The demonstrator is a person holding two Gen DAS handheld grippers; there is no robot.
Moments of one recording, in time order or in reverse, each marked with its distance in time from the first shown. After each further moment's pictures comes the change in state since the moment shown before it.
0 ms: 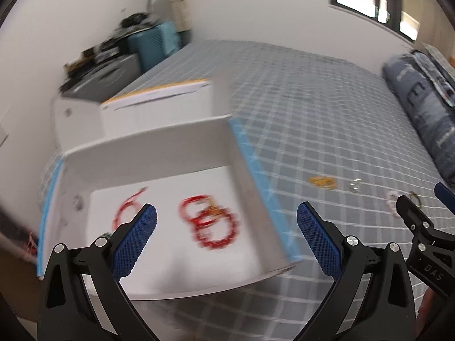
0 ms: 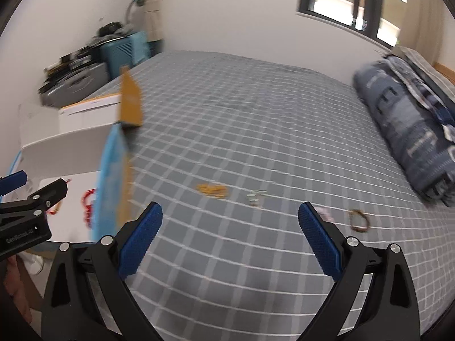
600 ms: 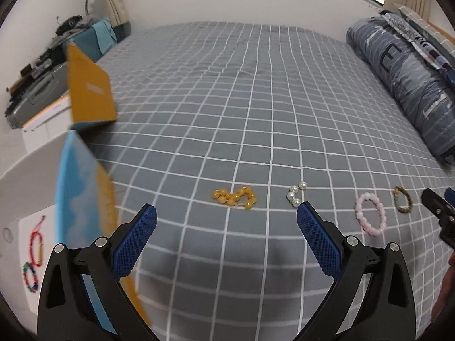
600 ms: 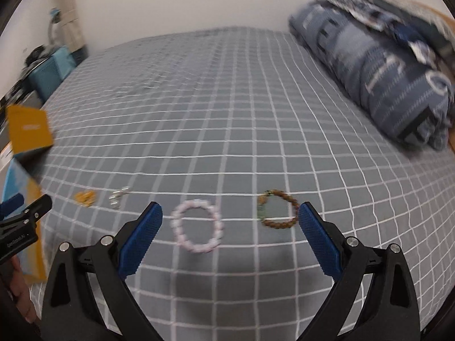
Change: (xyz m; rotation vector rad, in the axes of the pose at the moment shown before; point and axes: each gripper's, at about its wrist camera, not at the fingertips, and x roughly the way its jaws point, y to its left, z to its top) left arm 0.125 -0.158 0.019 0.113 0.092 -0.119; right arm 0.097 -0.215 -0.025 0.260 0.155 -0.117
